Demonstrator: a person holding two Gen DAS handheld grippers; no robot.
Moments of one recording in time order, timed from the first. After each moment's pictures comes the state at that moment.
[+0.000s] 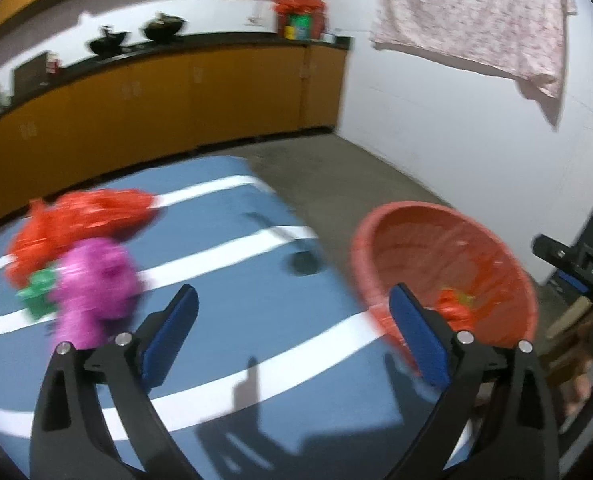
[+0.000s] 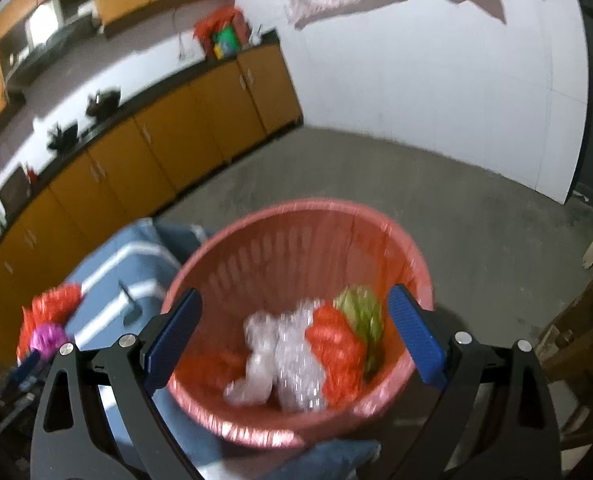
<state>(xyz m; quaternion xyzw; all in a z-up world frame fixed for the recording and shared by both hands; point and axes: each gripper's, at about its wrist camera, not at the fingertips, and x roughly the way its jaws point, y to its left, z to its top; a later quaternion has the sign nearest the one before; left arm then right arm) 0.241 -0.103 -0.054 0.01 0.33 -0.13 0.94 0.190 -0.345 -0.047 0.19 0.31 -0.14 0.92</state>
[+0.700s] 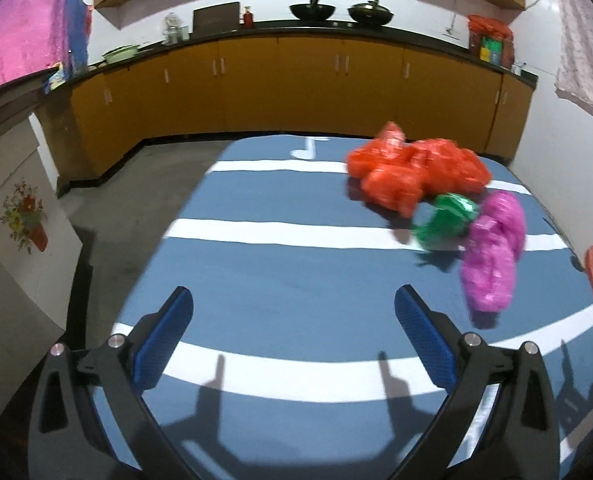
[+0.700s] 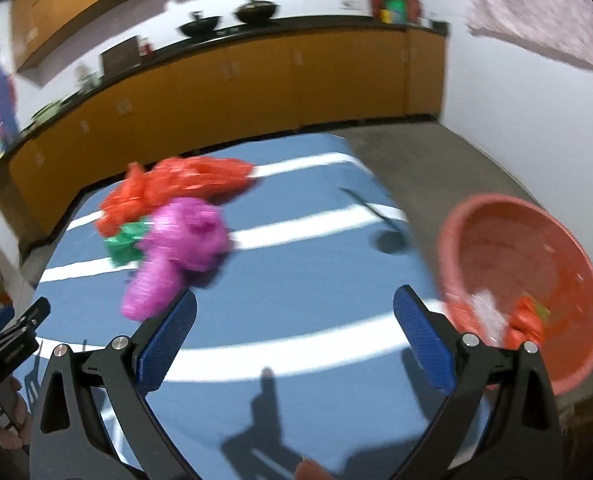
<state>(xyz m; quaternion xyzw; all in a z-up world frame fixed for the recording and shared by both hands) 0.185 0.173 -0.078 -0.06 0.35 0.16 0.92 0.239 -0.080 -0.052 0.03 0.36 0.06 0.93</state>
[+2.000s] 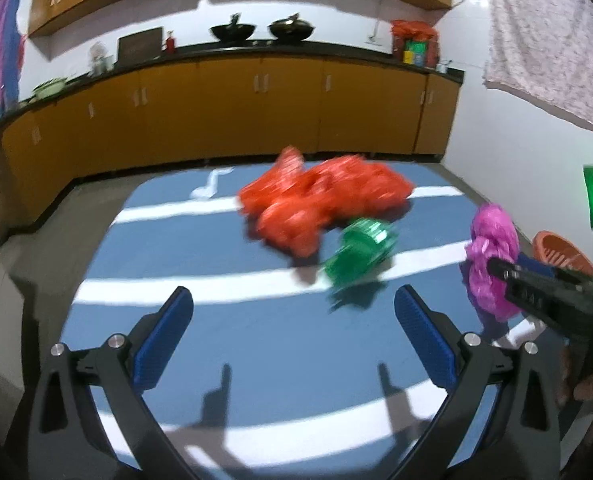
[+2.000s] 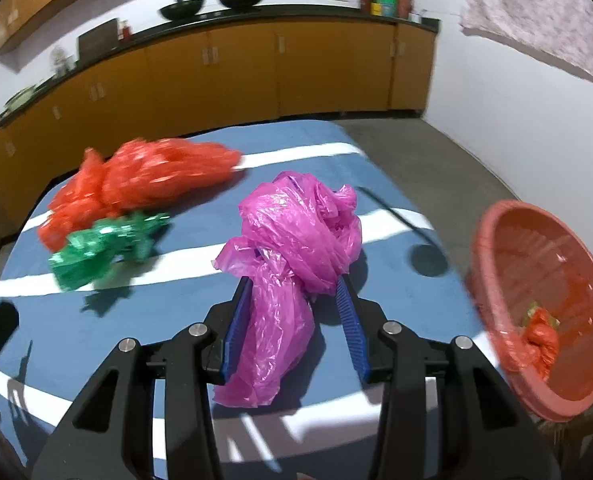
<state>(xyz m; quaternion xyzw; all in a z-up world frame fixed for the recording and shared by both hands) 0.231 0.118 -0.071 -0.04 0.31 0.01 0.95 0.288 -0.068 -0.086 0.01 0.37 -0.01 0.93</state>
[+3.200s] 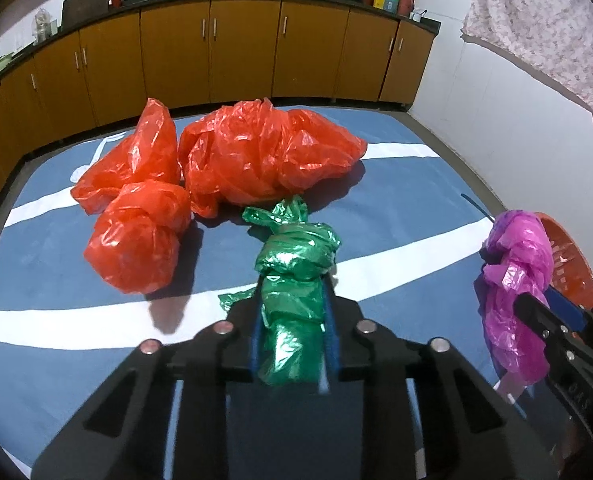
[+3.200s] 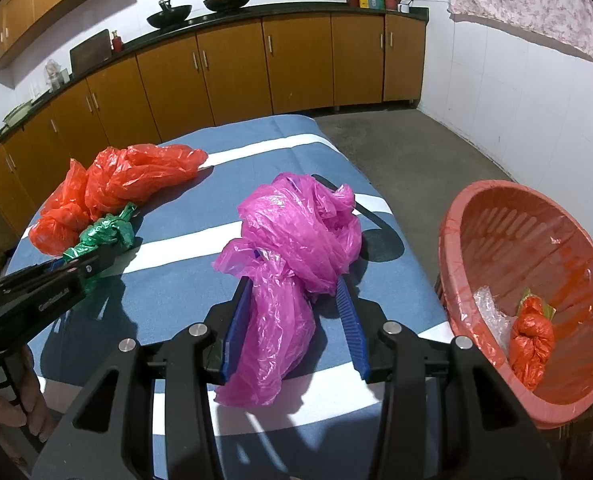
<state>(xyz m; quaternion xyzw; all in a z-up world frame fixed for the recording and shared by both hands) 0.331 0.066 -0.115 -0.05 0.41 -0.06 0.91 0.280 -0.104 -0.091 0.03 0.37 0.00 0.93</state>
